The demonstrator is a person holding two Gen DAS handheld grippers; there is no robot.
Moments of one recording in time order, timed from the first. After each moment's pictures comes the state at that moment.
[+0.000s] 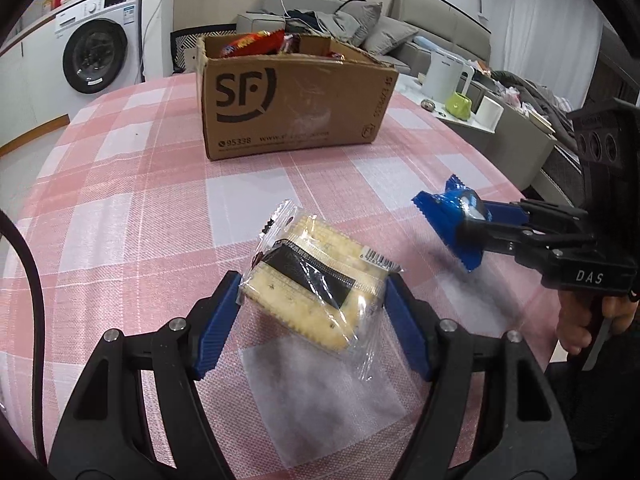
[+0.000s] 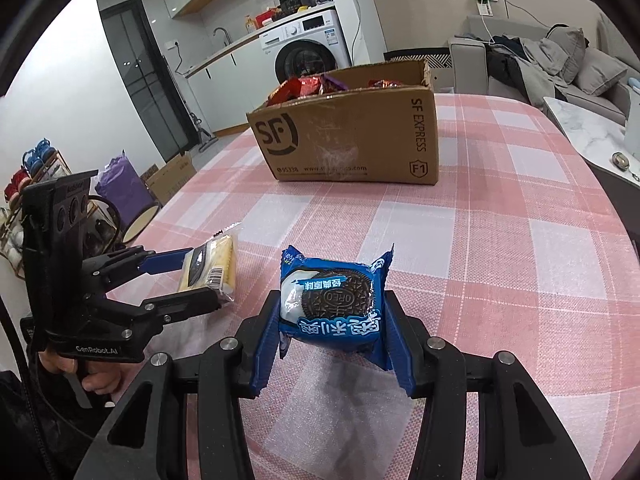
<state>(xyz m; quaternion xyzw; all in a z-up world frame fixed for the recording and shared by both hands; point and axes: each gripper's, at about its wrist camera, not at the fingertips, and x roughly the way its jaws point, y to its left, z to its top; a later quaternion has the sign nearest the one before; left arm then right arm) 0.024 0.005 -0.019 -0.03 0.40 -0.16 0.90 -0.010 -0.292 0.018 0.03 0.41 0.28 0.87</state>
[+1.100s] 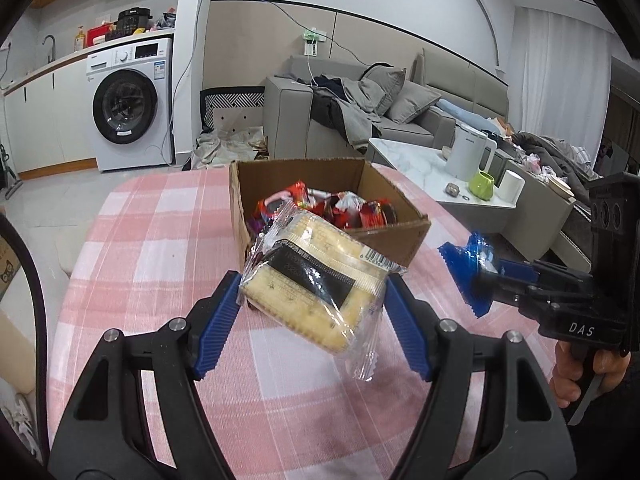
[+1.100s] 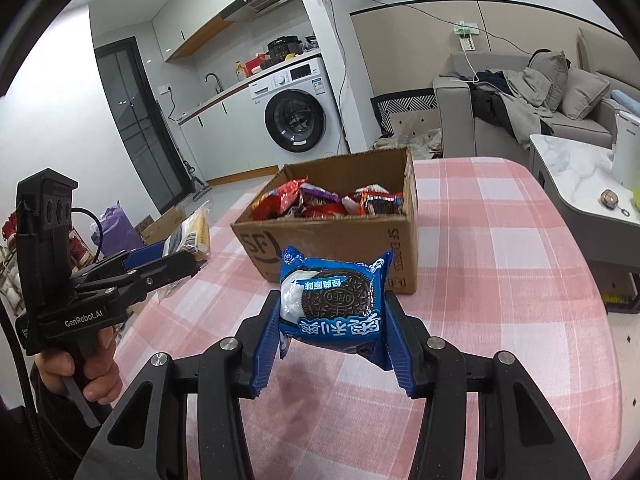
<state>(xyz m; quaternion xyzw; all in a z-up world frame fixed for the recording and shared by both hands) 0.087 0.018 0.087 -0.04 0.30 -0.11 0.95 0.040 -0.302 0.085 0.06 0.34 0.26 0.90</state>
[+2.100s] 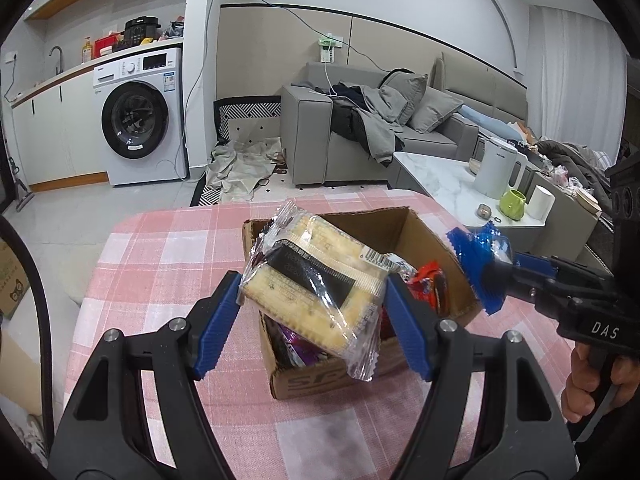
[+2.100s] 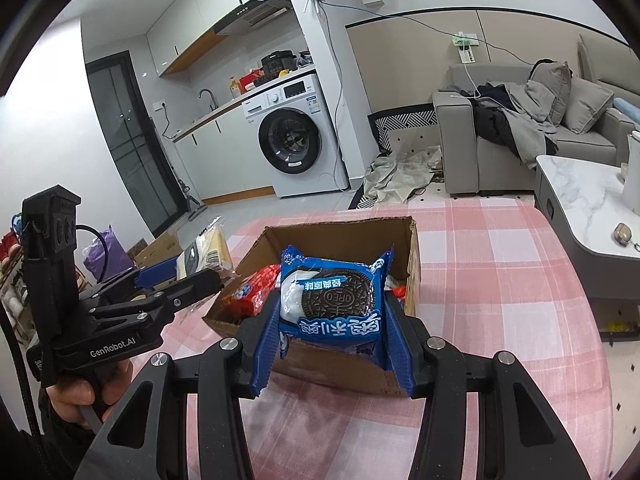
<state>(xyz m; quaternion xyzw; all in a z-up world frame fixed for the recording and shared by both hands) 0.207 0.025 0.103 -0.03 0.29 -0.07 0.95 0.138 -0.281 0.118 0.07 0.32 0.25 0.91</state>
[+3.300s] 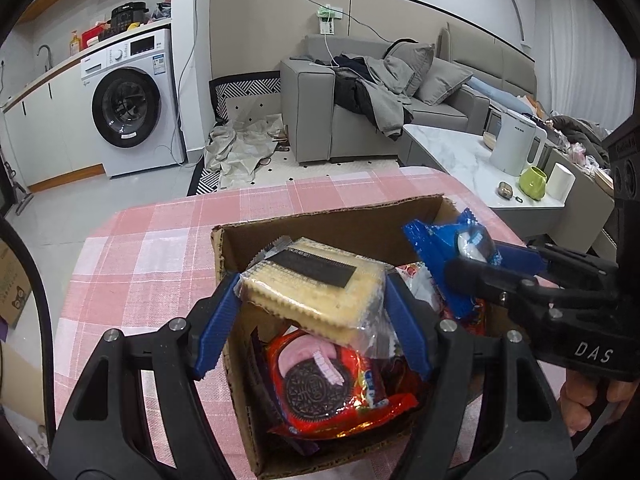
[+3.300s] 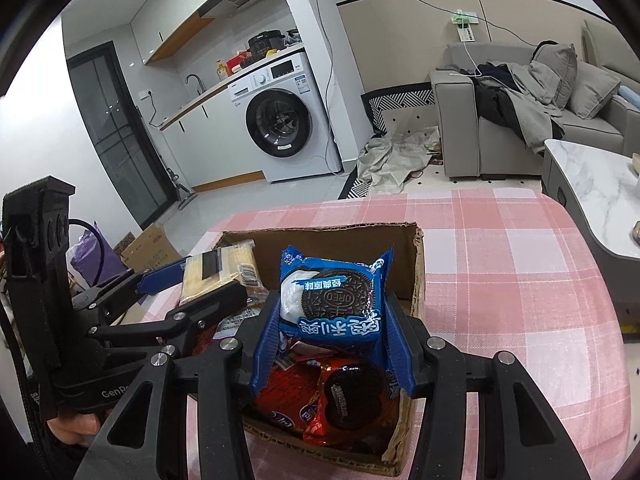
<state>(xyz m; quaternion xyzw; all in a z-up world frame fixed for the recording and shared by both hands) 0.306 0.009 0.057 0.00 0.34 -0.07 0.94 0.219 -0.254 0.087 0.07 0.36 0.25 0.90</state>
